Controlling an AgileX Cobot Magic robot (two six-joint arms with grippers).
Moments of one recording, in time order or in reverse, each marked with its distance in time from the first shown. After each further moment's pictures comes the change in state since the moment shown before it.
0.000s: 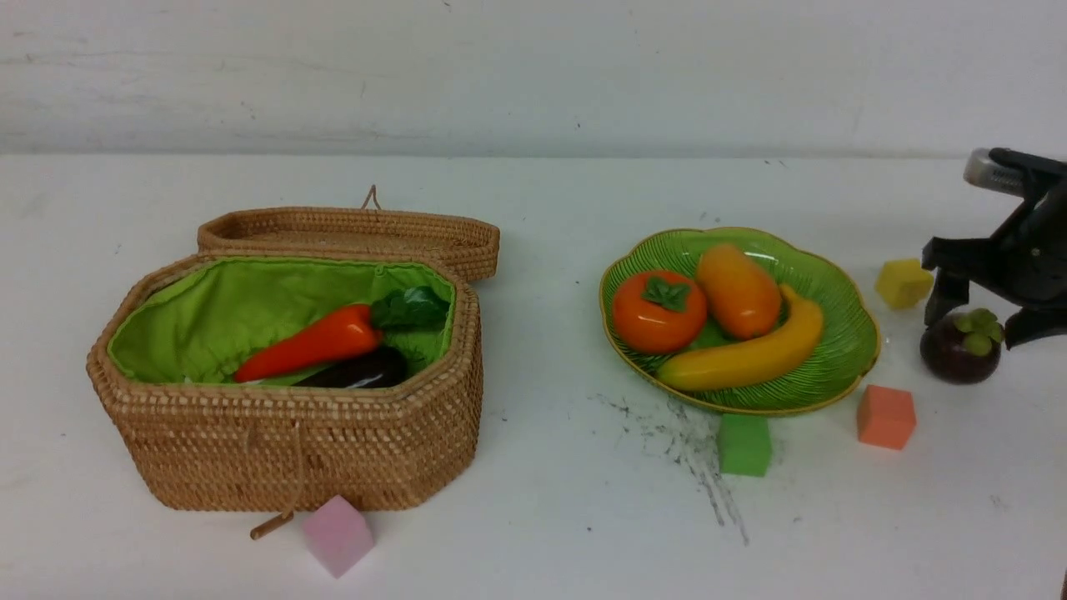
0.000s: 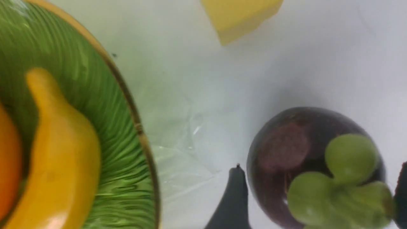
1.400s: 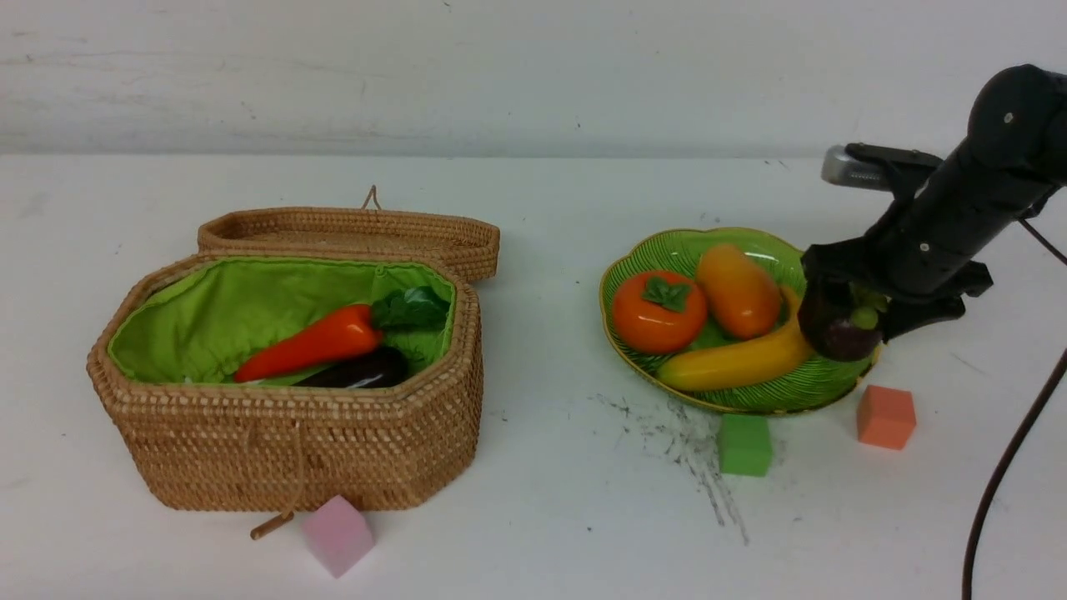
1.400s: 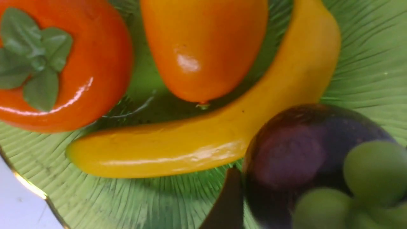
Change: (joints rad) right arm 0.198 -0.061 0.002 0.124 0.087 -0.174; left arm 0.000 0.000 0.000 0.000 0.000 0.000
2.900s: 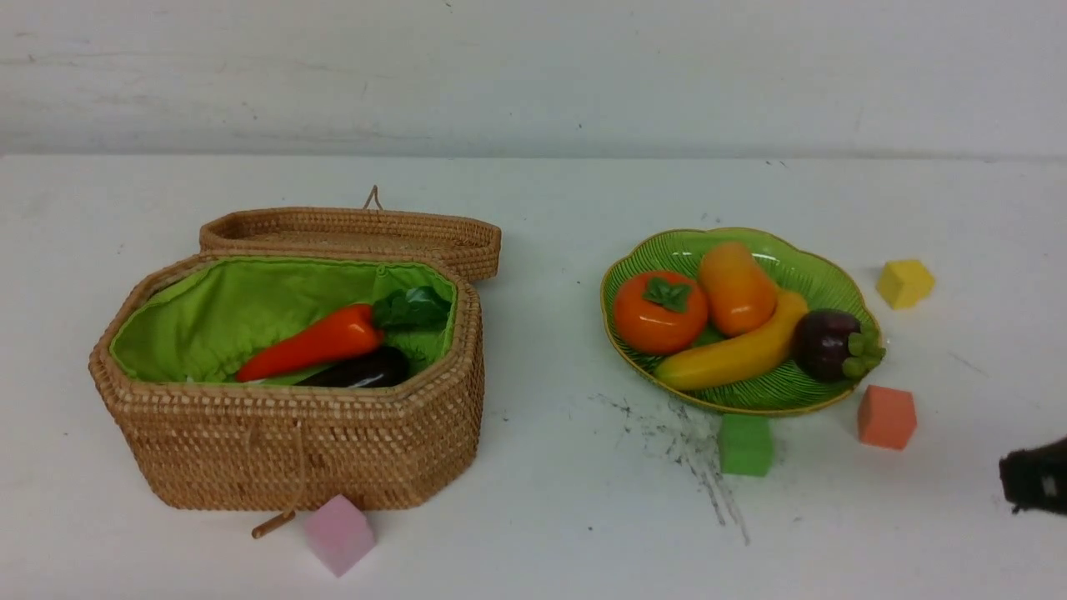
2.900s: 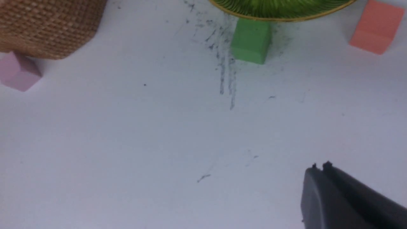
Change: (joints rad) right arm 0.000 -1.138 0.909 0.219 -0.062 -0.213; left arm 0.000 0.000 0.000 0.000 0.000 0.000
